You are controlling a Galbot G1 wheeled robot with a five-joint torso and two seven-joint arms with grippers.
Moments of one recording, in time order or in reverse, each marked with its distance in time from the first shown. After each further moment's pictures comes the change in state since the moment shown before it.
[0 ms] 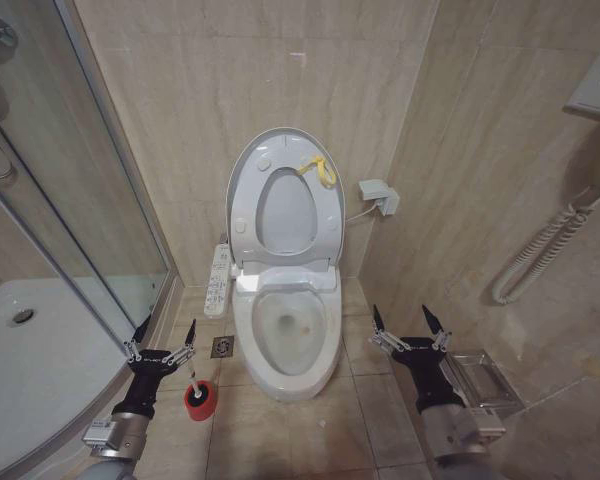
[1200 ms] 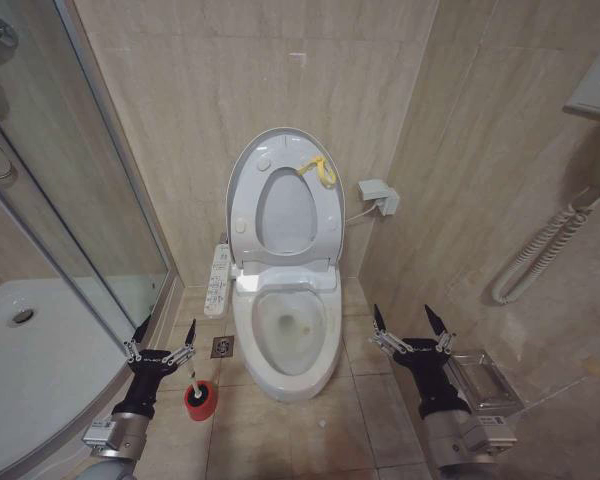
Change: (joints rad) left arm 0.000 0.000 0.000 0.000 0.000 0.000 0.000; right arm -0.017 0.004 -0.010 0.033 -0.003 -0.006 0.007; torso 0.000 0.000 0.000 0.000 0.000
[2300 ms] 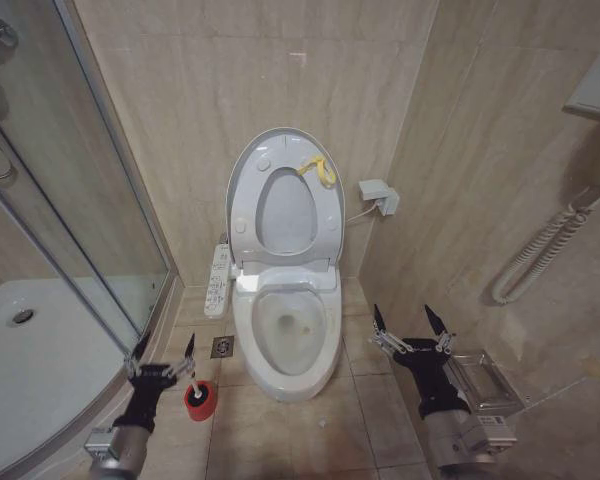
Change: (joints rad) left arm 0.107 -0.042 0.005 -0.057 -0.030 0.221 -0.083; right arm 0.001 0.000 0.000 -0.001 0.001 0.000 0.000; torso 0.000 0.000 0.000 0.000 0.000
